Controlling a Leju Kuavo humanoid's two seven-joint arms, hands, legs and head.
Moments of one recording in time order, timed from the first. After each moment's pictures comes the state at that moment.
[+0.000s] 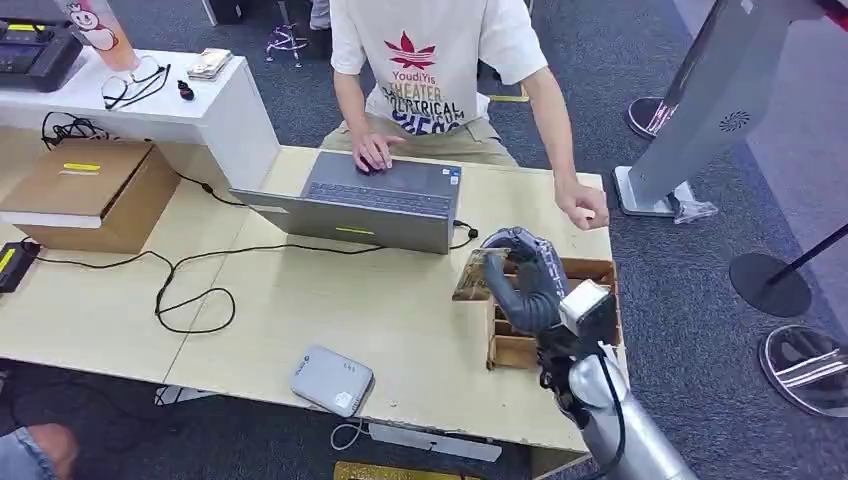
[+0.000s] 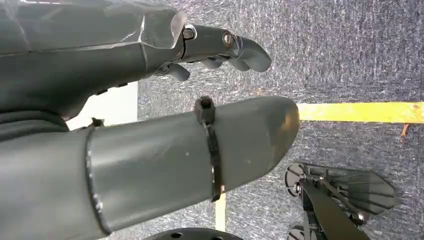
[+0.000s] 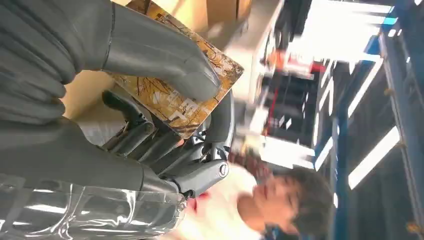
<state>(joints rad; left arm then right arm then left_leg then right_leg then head) -0.07 -0.11 0.62 -0.17 -0.65 0.21 0.04 -0.38 -0.11 0.54 -1.35 -0.25 0.04 -0.54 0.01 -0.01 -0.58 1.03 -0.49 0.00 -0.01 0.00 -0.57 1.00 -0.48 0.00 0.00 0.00</state>
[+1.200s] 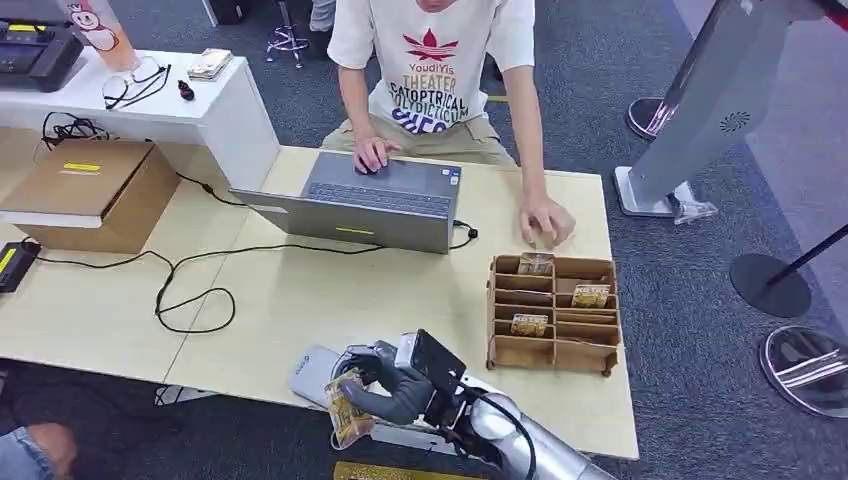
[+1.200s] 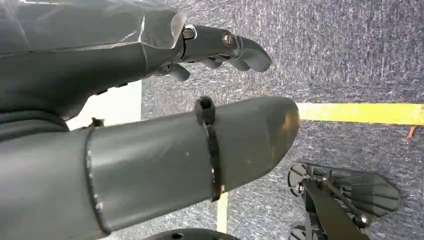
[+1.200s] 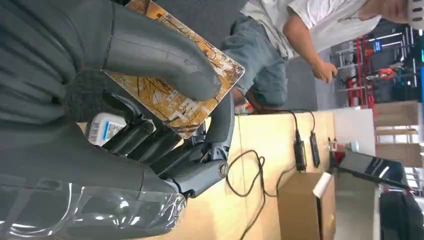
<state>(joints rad) -0.08 -0.11 0.63 -0.17 -0.65 0.22 0.07 -0.50 0.06 0.99 -0.98 -0.43 0.36 -0.37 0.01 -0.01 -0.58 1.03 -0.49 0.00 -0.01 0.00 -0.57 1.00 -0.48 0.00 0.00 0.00</state>
